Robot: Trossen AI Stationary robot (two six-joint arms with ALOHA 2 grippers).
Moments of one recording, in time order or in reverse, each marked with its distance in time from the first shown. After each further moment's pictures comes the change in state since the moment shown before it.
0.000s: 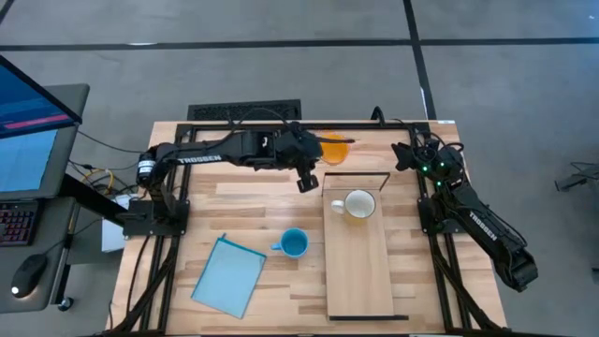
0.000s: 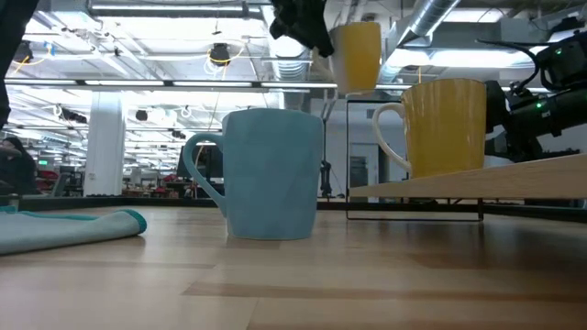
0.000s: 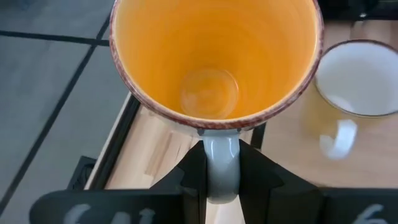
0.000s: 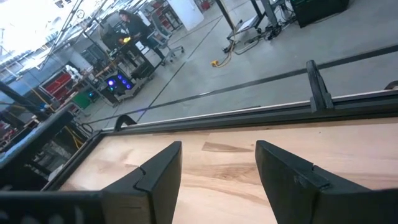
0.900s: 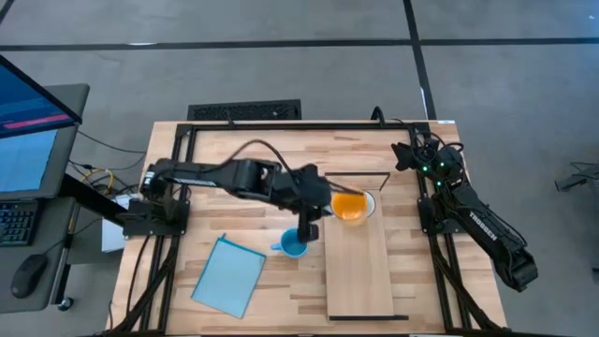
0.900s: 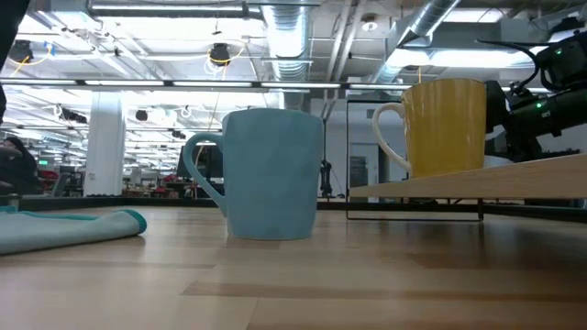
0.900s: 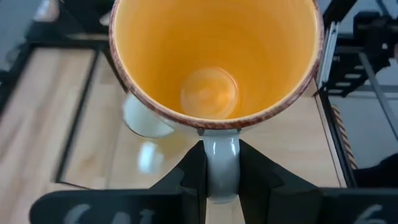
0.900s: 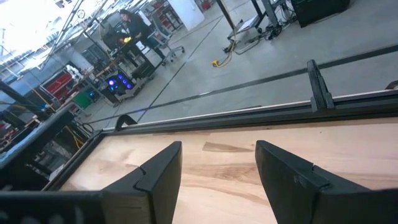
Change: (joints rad) left arm -0.260 0.076 0.220 -0.072 0.224 -0.157; right arm 0.002 -0.001 0.000 0.000 -0.001 0.000
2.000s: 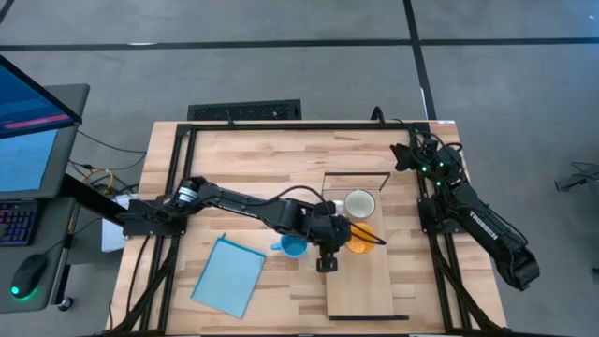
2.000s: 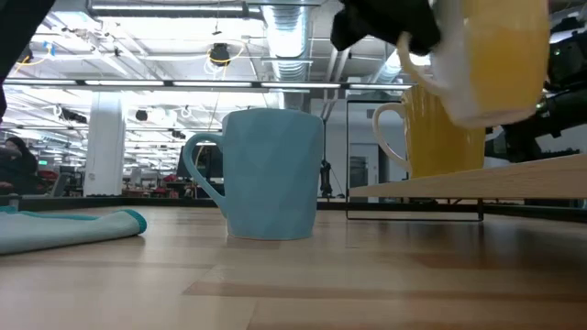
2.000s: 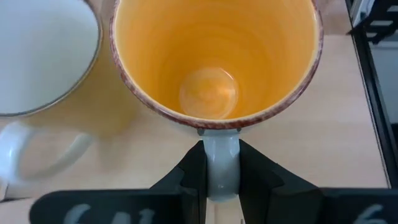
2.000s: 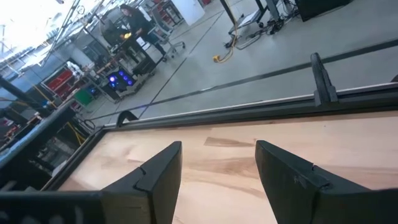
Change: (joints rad) left arm -0.078 0.289 -0.001 0.090 -0.023 -0.057; right arm 0.017 0.015 0.000 0.000 -0.001 0.008
